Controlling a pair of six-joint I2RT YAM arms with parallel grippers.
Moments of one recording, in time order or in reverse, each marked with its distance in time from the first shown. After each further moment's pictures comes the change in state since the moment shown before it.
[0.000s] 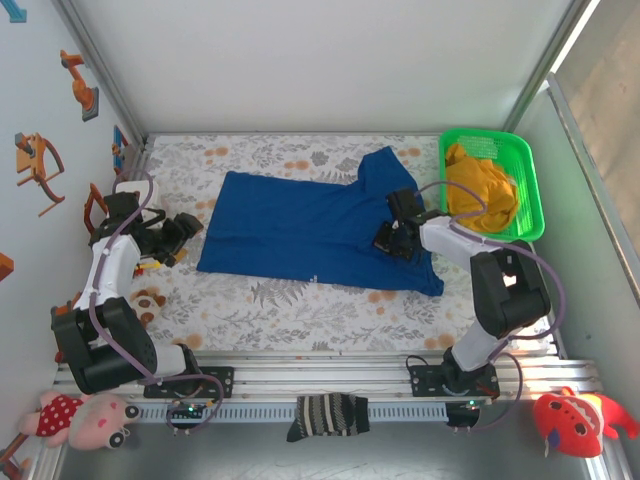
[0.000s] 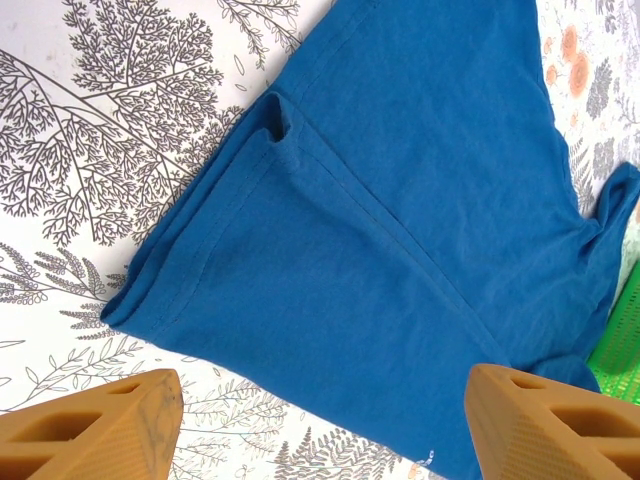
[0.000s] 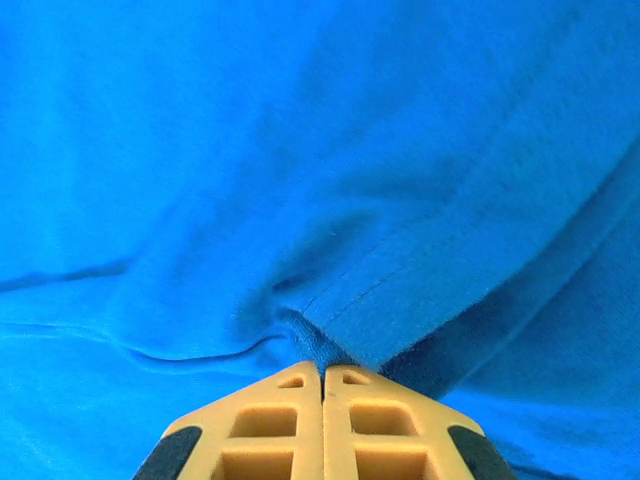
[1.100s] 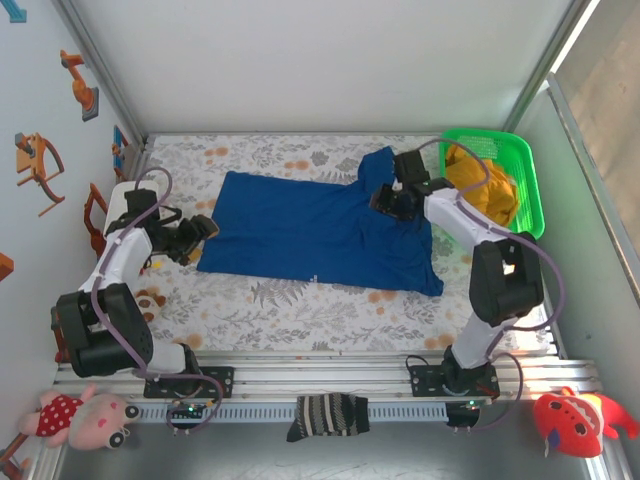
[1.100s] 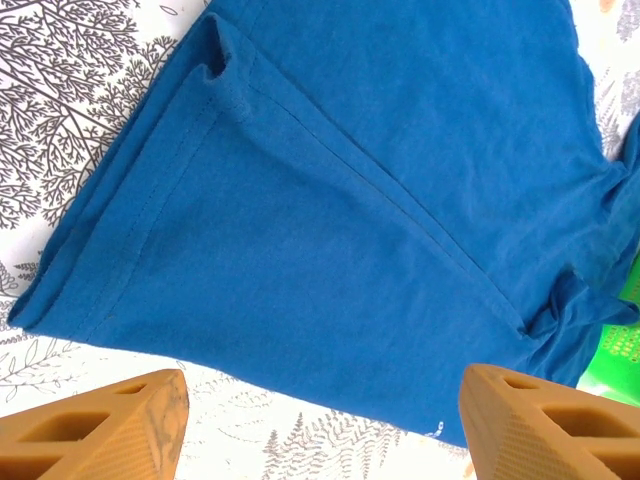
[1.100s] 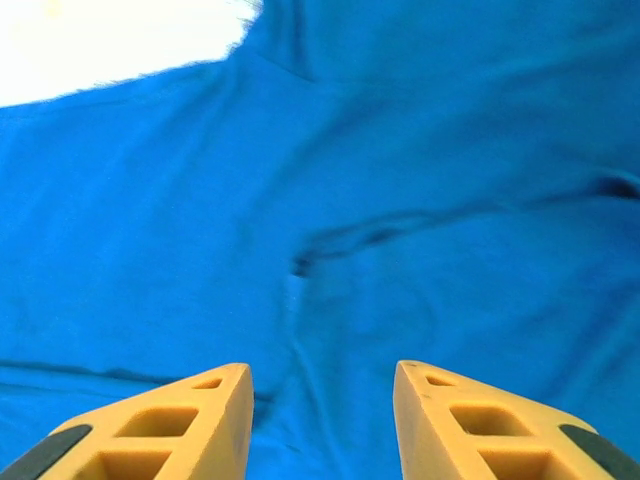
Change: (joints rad) left arm -0.099 0.086 0.006 0.021 0.011 0.003; right arm -0.064 0.061 0.262 -0.047 0.014 -0.233
